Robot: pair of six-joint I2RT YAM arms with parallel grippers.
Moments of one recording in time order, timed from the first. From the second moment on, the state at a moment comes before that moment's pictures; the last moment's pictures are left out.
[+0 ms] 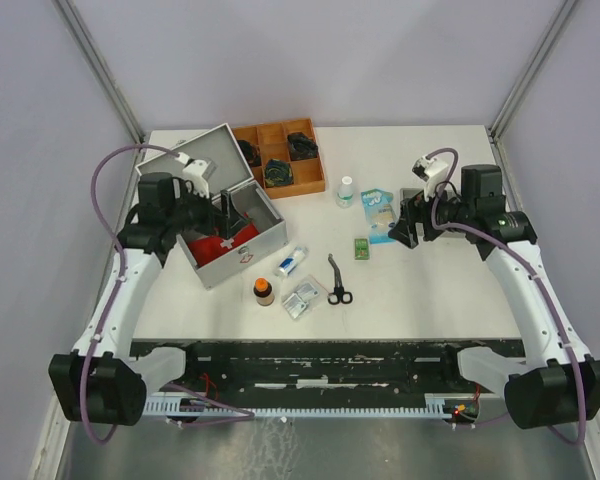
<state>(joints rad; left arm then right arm) -0.04 1.11 0.98 -0.46 0.58 0.00 0.12 1.11 1.10 -0.73 -0.61 -0.23</state>
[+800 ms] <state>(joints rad) -0.48 1.14 0.95 -0.62 0.39 0.43 0.13 1.13 1.06 -0.67 -0.50 -0.18</state>
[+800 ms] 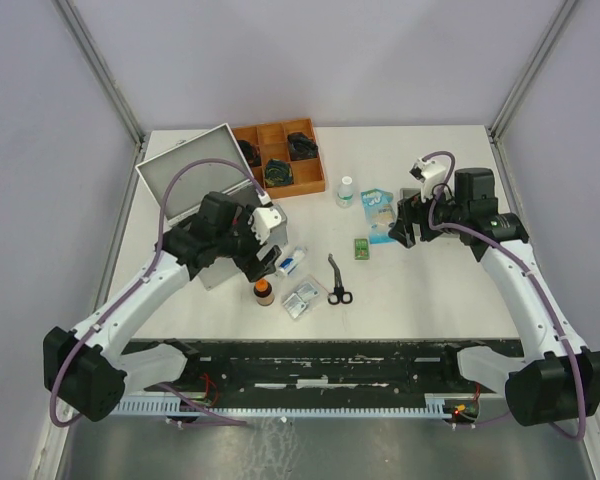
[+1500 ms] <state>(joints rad) -0.61 1.29 0.93 -0.53 0.29 0.48 0.14 1.20 1.08 -0.77 -0.29 -0.24</state>
